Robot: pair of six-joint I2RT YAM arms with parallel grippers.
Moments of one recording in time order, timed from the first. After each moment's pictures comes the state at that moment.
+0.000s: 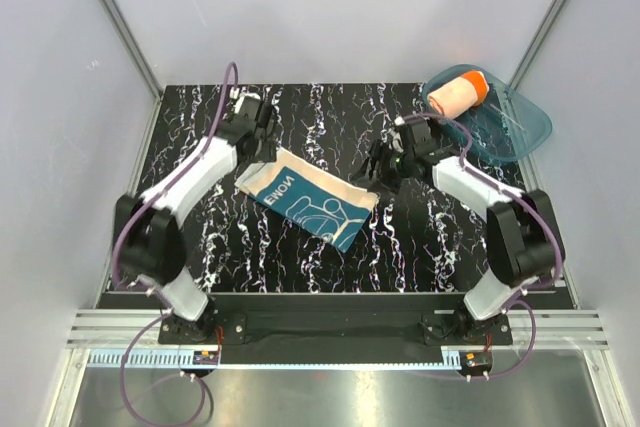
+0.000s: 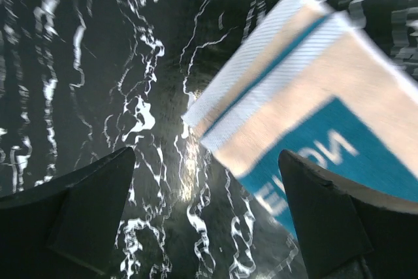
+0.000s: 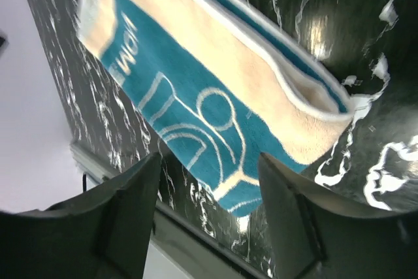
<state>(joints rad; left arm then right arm) -0.36 1.71 1.40 -0.72 -0.44 -0.36 0.36 1.67 1.05 -0.27 -0.48 0.74</state>
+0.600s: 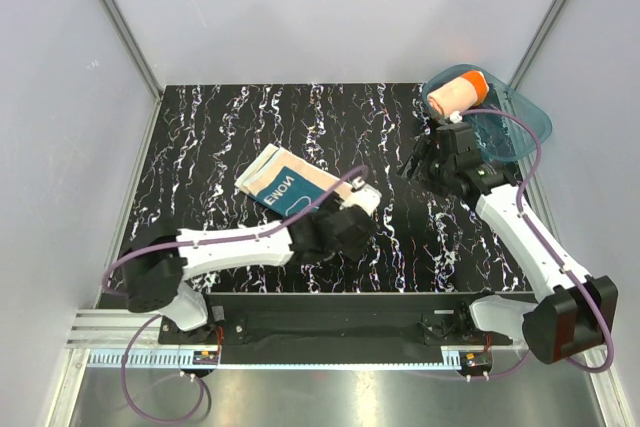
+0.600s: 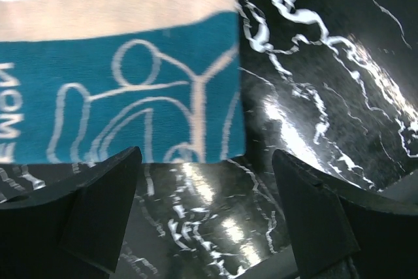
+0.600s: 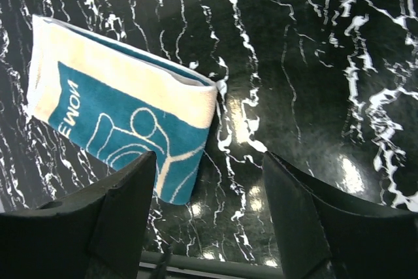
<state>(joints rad) -1.19 1.54 1.08 -0.39 -0.49 -0.34 0.31 1.22 1.07 -0.63 0.00 0.68</state>
